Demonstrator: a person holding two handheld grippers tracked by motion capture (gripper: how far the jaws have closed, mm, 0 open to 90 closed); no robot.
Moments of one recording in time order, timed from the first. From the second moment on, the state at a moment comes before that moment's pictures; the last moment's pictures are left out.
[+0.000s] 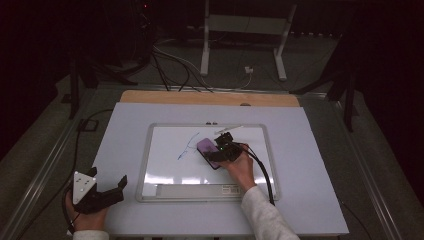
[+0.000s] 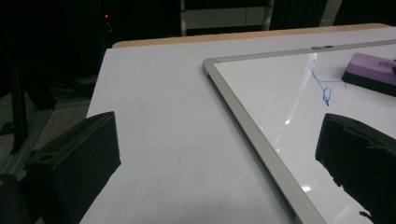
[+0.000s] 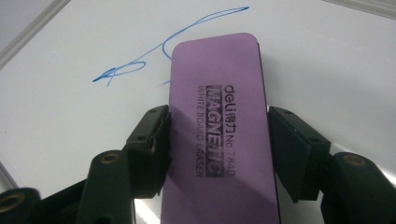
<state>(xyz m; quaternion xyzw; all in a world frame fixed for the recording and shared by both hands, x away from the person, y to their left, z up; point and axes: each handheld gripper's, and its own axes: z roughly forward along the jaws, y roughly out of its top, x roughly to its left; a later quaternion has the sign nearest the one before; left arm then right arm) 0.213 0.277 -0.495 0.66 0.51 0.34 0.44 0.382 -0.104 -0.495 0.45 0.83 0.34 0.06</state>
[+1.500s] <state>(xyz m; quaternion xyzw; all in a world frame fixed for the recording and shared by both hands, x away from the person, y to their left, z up) 0.212 0.277 -0.495 0.66 0.51 0.34 0.44 0.380 -0.056 -0.496 0.45 0.82 0.34 0.06</state>
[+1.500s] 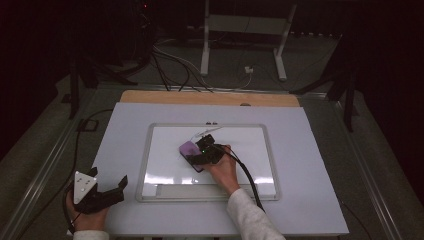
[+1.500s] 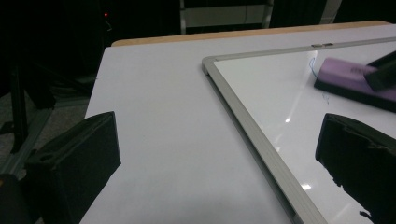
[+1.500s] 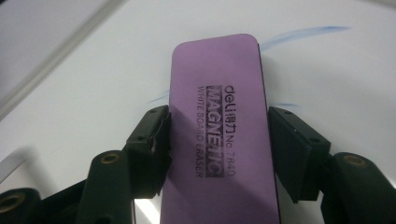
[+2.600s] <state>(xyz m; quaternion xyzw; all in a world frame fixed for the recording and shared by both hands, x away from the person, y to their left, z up) 0.213 0.276 -0.496 0.66 0.51 0.34 0.43 0.370 -0.033 -0.497 0.38 0.86 0.35 0.01</state>
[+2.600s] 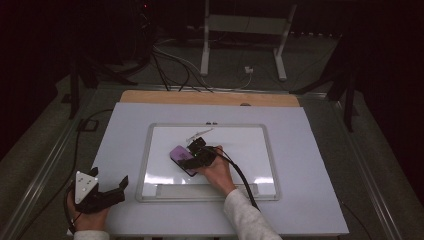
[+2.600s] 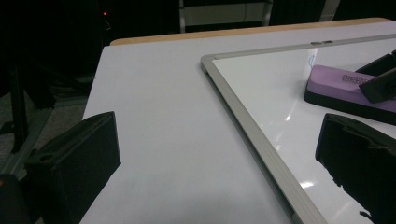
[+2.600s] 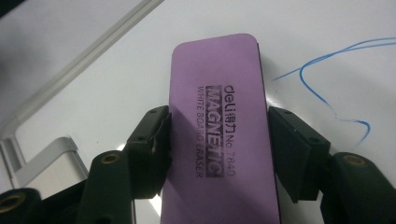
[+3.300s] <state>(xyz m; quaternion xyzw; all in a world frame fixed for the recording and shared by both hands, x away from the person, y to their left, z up) 0.212 0.277 -0.496 0.66 0.51 0.34 0.43 0.368 -0.031 -0.498 0.38 0.85 0.36 0.02</state>
